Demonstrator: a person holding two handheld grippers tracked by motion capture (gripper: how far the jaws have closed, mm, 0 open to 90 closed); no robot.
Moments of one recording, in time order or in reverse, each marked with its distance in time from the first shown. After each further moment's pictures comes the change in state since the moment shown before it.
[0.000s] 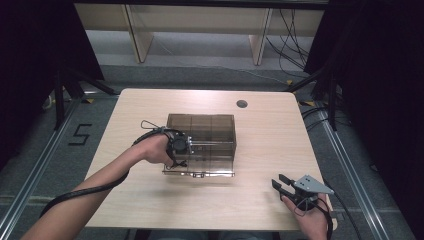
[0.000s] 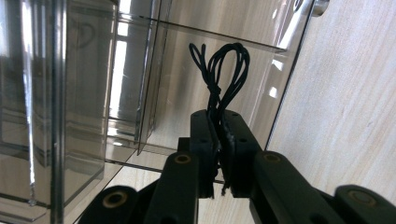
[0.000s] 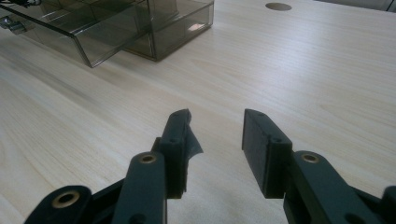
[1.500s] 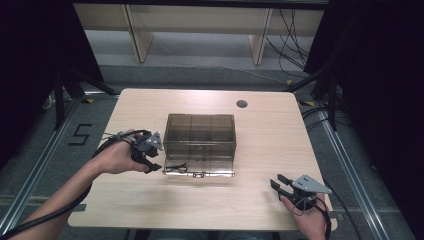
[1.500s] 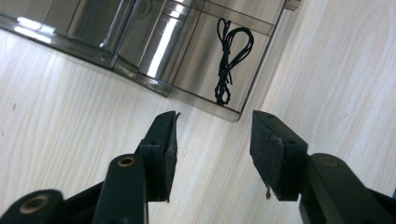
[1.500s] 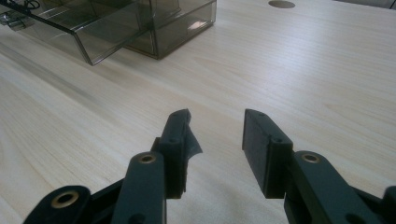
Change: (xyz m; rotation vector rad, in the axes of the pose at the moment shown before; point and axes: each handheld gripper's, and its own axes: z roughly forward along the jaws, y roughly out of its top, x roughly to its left) left arm -0.019 -0.084 -0.037 -0.304 0.098 -0.143; right arm 0.001 0.000 0.003 0.000 -0.011 -0.022
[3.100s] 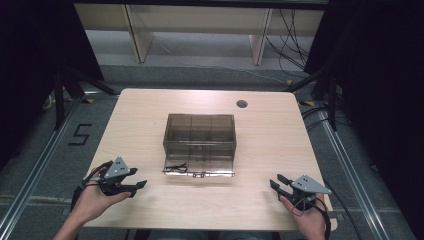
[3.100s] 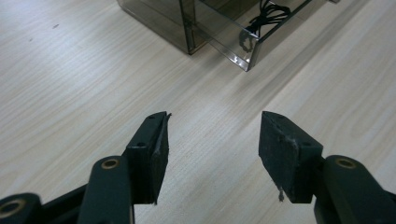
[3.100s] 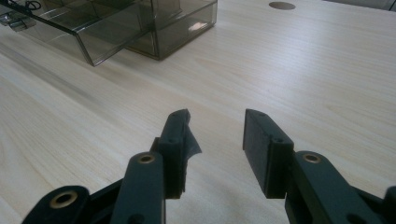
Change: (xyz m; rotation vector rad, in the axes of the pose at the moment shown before) left arm -0.052 -0.115 0.027 -0.396 0.203 -0.366; right arm 0.003 0.000 -0.001 0.008 -0.001 0.020
